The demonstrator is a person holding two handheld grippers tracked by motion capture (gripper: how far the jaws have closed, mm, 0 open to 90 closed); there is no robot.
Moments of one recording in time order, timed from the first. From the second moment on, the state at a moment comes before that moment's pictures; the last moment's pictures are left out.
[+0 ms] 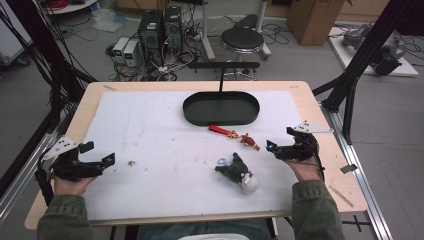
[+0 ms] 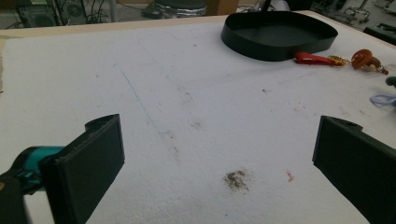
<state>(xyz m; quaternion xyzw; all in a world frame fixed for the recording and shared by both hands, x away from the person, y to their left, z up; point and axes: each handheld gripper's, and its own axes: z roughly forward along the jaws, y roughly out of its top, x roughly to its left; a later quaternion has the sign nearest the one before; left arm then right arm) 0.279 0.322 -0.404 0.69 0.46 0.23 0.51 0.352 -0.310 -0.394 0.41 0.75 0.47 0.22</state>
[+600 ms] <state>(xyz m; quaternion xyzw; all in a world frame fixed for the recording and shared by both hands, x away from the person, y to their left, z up) 0.279 0.325 -0.405 0.69 0.46 0.23 0.51 0.385 -0.280 -0.360 0.36 0.81 0.41 0.21</state>
